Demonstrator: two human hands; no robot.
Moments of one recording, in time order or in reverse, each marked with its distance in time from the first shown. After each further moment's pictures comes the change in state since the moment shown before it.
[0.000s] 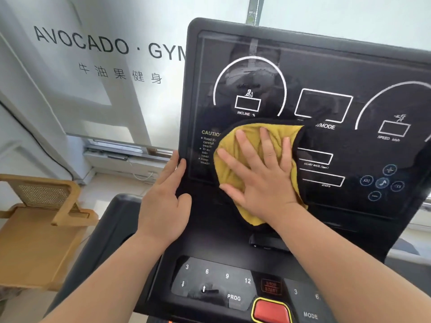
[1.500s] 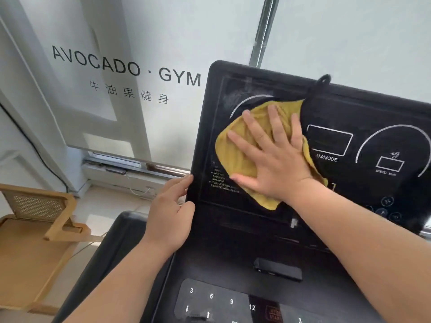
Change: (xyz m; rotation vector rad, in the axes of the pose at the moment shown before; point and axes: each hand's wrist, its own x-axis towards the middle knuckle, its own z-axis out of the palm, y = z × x) left_hand 0.019 0.013 -0.020 -0.311 0.028 -0.121; right_hand 0.082 0.042 -0.033 -0.126 0.041 -0.160
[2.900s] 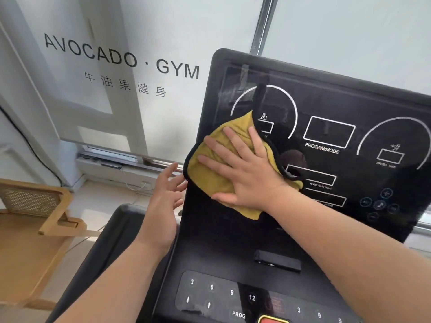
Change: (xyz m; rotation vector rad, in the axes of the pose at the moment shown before) left_hand -0.008 -0.009 -0.008 -0.549 -0.068 -0.140; right_hand -0.004 -0.051 0.016 0.100 0.012 -0.230
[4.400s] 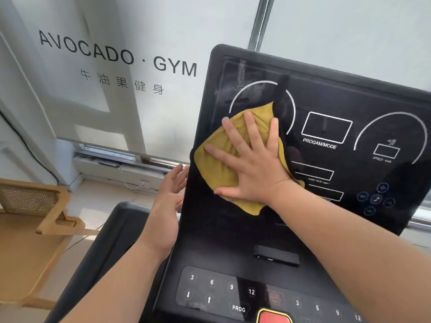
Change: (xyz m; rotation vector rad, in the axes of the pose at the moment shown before) left_hand -0.005 -0.017 0.000 -0.007 -0.090 0.020; right_hand -0.005 0.003 -0.010 -0.062 -0.117 0.169
